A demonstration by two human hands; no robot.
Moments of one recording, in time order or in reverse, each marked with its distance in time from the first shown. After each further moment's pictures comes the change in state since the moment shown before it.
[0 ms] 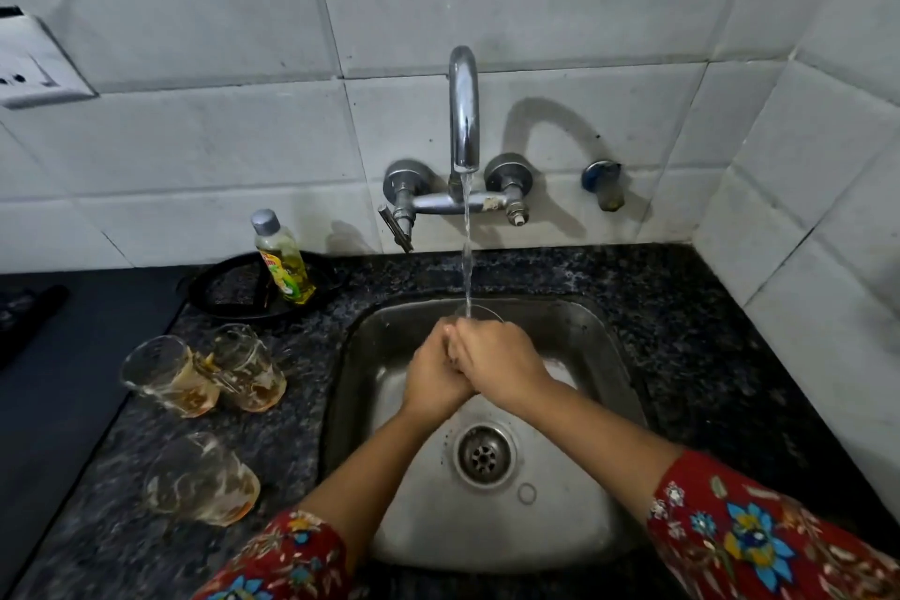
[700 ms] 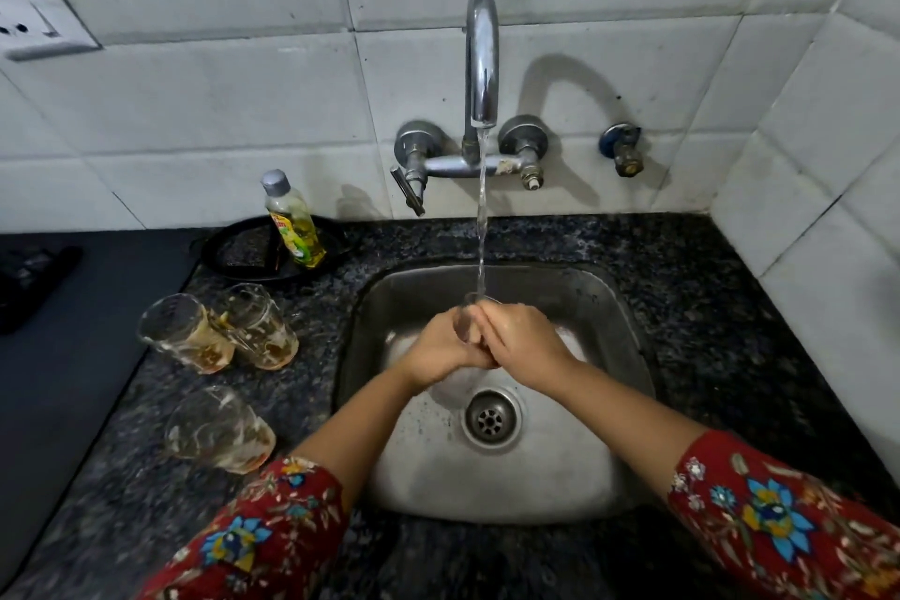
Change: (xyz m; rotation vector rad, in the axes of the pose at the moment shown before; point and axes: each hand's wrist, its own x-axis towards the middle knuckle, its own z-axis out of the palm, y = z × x) left_hand 0.001 -0.010 -0.018 -0.175 -0.415 -0.132; right_hand -0.020 0.019 0.023 0.349 0.038 -0.056
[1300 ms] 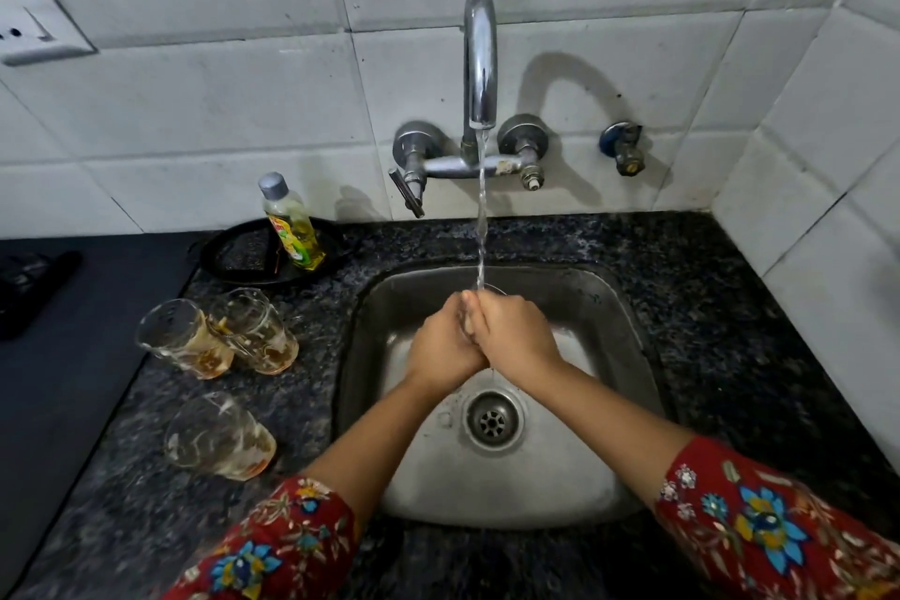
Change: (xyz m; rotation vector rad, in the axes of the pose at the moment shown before) left_hand 0.002 0.001 0.013 0.344 0.357 0.085; right_hand 0.013 -0.018 0.003 -0.130 0.093 0.213
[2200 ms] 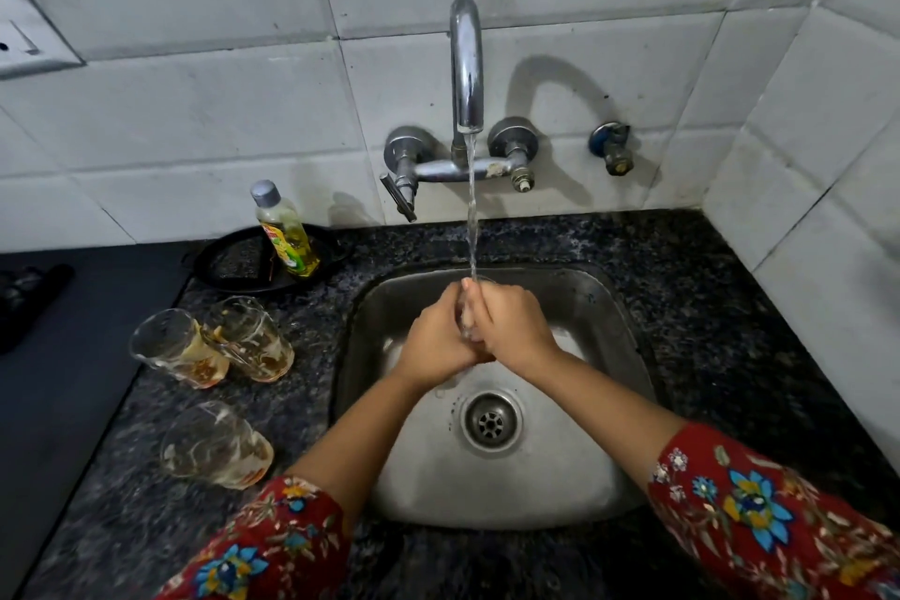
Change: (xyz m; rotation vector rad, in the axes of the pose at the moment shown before) left_hand 0.008 0.010 -0.016 -0.058 -0.126 0.036; right_hand 0.008 0.008 -0.004 0.201 0.094 -0.105
